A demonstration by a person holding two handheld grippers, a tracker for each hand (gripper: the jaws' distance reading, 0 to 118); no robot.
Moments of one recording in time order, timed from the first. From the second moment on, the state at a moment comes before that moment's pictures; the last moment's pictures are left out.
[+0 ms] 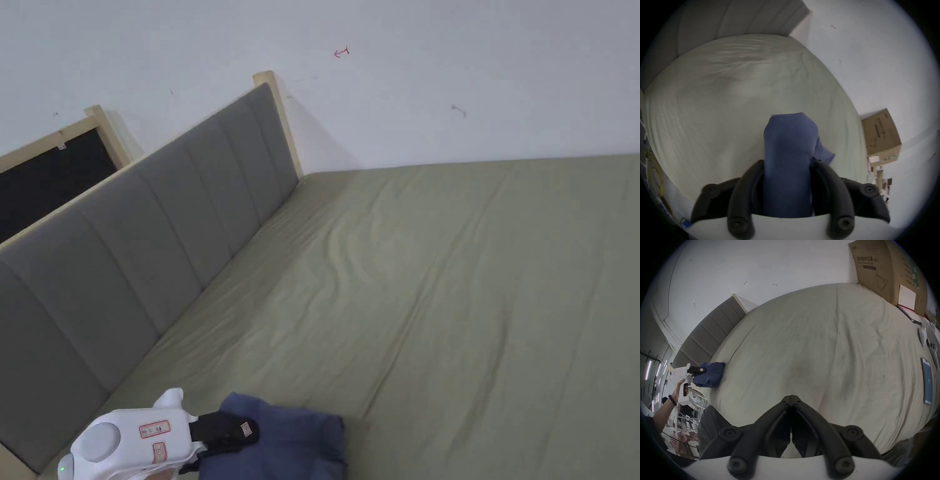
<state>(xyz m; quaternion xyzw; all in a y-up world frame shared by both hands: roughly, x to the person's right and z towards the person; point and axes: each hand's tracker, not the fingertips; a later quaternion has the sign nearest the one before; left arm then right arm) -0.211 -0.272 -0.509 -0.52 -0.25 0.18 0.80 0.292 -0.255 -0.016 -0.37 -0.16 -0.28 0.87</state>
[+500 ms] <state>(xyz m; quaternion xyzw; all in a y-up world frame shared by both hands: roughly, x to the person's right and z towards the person) -0.119 -0.135 -0.290 -0.16 -0.25 -0.03 0.95 0.304 -0.171 0.018 -0.20 -0.26 -0.13 0.94</state>
